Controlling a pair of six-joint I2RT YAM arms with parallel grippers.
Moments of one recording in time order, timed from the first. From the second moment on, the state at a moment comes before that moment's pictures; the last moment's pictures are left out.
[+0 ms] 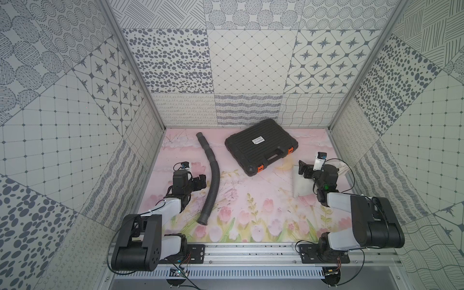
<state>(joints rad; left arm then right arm) 0.03 1.32 0.40 0.30 0.13 -0.21 -0.05 1.46 0.39 0.76 -0.11 0.10</state>
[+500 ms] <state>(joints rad) 0.03 1.55 0.33 0.70 0.21 -0.11 -0.03 1.55 0.34 0.95 -0.10 0.09</state>
